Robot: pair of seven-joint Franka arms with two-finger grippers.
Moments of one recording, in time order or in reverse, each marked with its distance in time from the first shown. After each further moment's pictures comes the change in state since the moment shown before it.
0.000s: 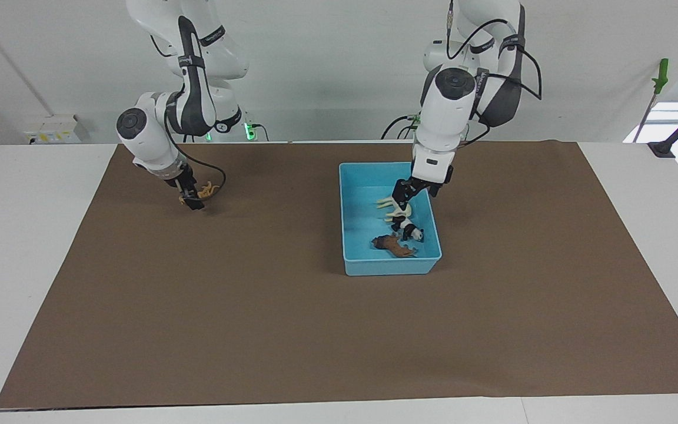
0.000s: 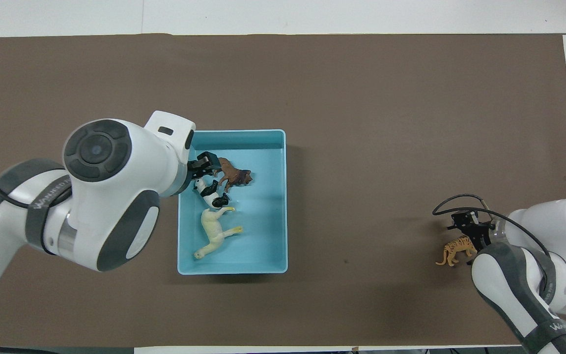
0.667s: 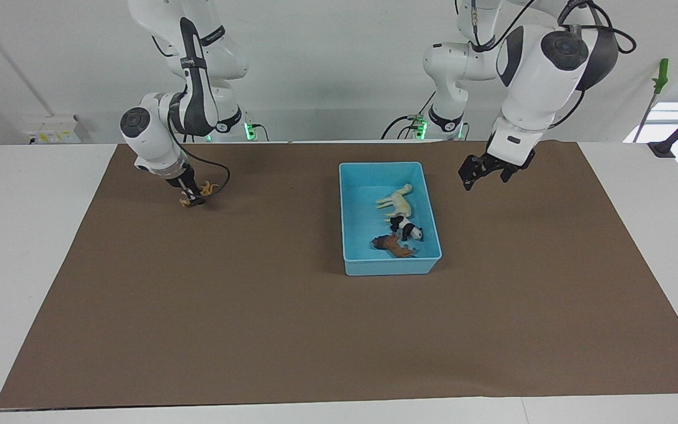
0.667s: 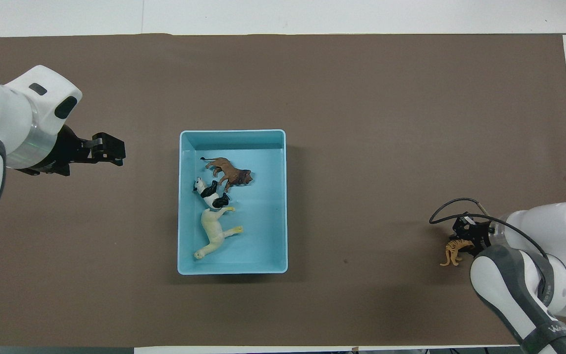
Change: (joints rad) left arm 0.237 -0.011 0.010 0.255 0.000 -0.355 0.503; right arm 0.001 -0.006 0.003 0.010 0.002 0.029 -0.147
